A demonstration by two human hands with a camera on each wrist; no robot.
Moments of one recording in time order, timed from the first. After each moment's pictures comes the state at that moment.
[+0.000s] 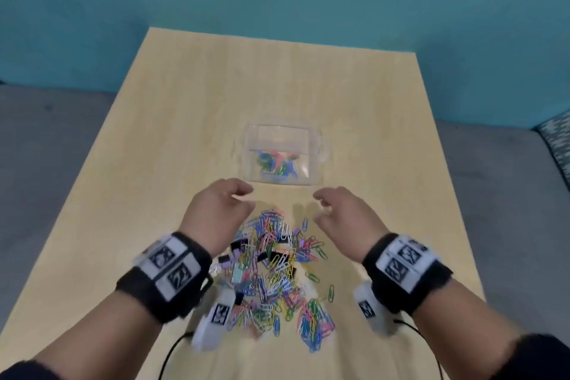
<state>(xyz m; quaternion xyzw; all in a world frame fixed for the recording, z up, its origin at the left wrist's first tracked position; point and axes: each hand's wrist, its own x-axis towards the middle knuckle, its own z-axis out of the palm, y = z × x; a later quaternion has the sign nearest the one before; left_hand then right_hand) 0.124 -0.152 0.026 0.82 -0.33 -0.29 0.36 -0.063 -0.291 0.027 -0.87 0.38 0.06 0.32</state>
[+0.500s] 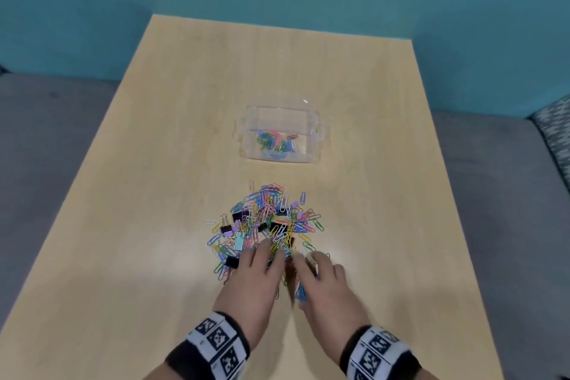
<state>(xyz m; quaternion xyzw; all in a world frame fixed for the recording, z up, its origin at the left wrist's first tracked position) 0.002 -0.056 -0.030 0.79 -0.59 -0.17 0.01 -0.144 -0.143 -0.029 -0.91 0.33 0.14 0.22</state>
